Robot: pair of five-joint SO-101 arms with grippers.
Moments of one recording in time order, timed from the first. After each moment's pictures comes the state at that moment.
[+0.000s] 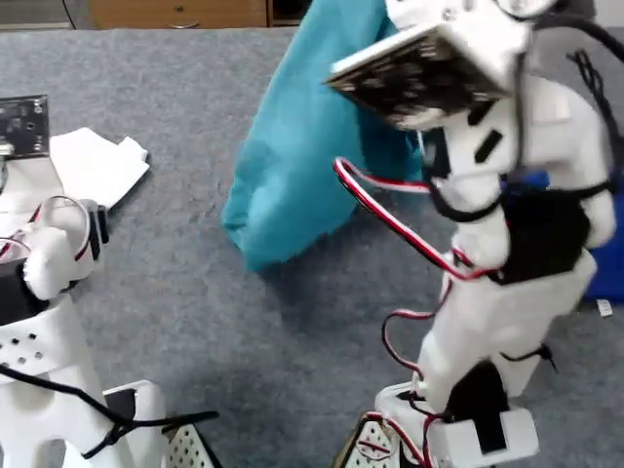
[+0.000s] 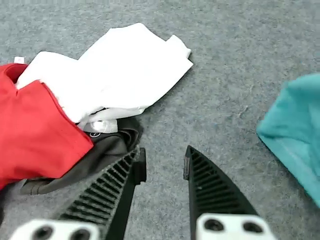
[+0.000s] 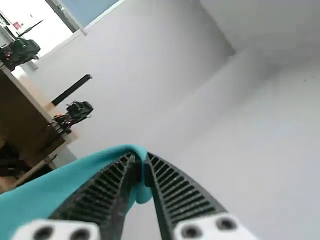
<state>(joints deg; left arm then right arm) -21.5 -47.1 17.4 85.0 -19.2 -16.4 -10.5 -48.7 40.1 47.8</state>
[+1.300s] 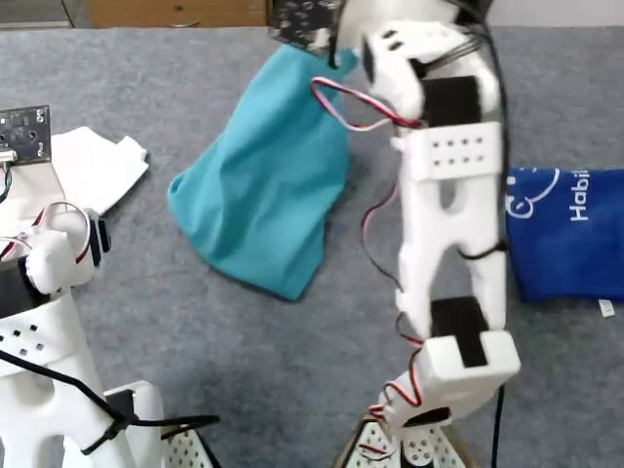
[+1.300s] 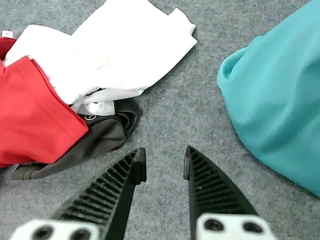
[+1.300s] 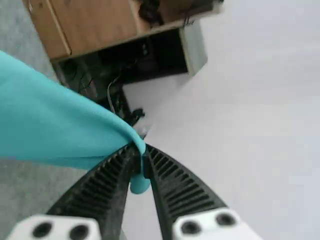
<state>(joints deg) -22.2 -47.2 22.2 85.0 -19.2 -10.2 7.9 -37.8 54.6 64.1</state>
